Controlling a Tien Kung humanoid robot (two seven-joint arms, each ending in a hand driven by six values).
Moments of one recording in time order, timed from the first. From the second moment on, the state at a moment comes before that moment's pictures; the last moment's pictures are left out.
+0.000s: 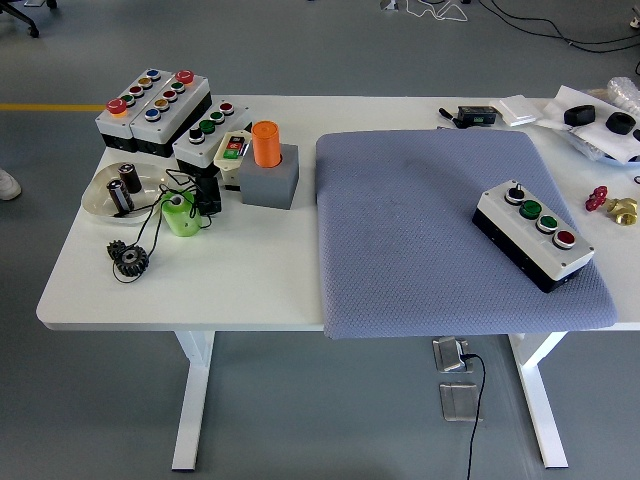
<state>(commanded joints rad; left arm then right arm) -0.14 0.00 -0.74 -0.18 -0.17 0.31 -0.11 0.31 -0.59 1.38 1.45 -0.39 -0.24 -0.09</state>
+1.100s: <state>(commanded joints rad) -0.12 0.00 -0.71 -0.18 -0.17 0.32 -0.11 0.46 -0.44 1.16 1.44 -1.59 -0.04 -0.57</state>
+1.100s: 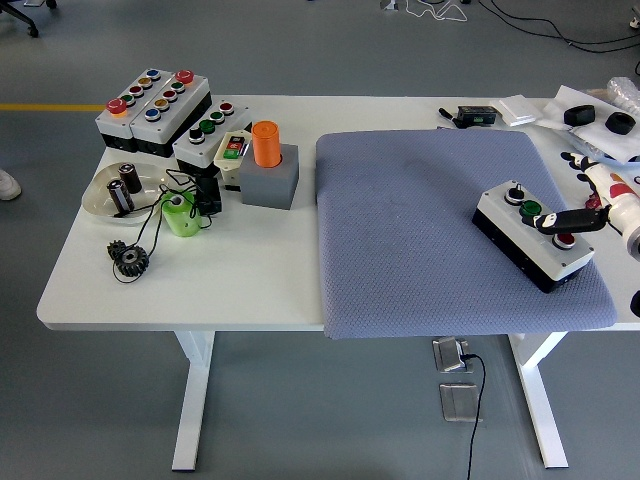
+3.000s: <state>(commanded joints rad) -0.12 0.00 -0.69 -0.18 -0.21 0.31 -0.11 0.71 -0.26 0.98 0.97 -1.92 0.11 -0.65</state>
